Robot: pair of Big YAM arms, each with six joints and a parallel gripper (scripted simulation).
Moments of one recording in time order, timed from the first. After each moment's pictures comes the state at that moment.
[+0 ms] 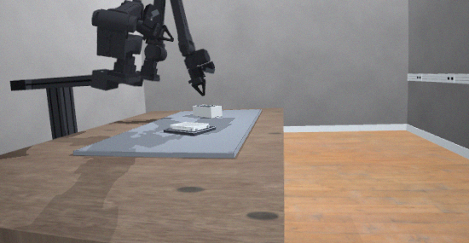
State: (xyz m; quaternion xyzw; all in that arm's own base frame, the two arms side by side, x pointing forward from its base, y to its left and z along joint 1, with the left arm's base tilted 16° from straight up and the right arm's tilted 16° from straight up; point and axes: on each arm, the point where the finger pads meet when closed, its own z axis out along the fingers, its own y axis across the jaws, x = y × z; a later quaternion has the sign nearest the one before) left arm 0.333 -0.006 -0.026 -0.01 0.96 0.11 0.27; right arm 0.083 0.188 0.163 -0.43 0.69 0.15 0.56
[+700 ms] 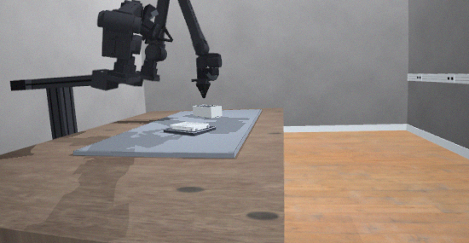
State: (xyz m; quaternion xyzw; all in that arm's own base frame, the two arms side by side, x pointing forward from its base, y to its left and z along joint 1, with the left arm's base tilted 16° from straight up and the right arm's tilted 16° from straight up) left arm 0.342 -0.015 -0.036 0.30 0.94 0.08 0.11; right arm 0.081 0.185 0.161 -0.42 0.70 0.15 0.56
